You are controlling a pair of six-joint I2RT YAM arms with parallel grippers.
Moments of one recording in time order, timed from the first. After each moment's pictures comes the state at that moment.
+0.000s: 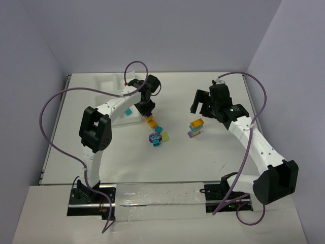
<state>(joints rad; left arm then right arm) -0.63 2.11 1.88 -1.06 -0.33 -1.21 0.31 1.22 1.10 -0.59 0.08 0.50</state>
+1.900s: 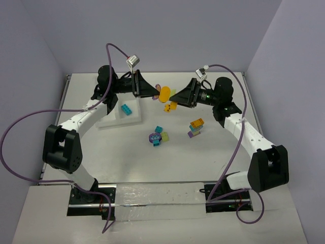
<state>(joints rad) -0.37 1.65 1.27 0.49 1.12 -1.12 0.24 1.34 0.99 0.29 -0.96 0.95</state>
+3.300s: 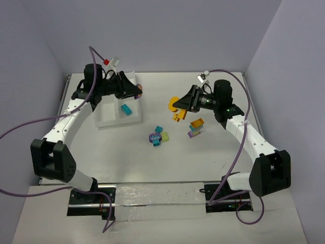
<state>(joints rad) -0.24 1.52 1.31 -0.17 0.87 -0.71 0.24 1.30 0.96 0.08 -0.89 0.82</state>
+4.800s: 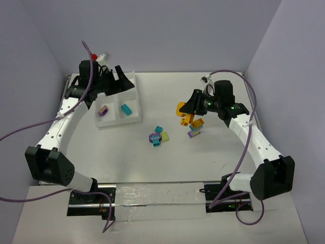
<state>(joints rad) -0.23 1.50 1.47 -0.54 0.25 -0.47 0.23 1.27 1.08 -0.40 -0.60 0.49</state>
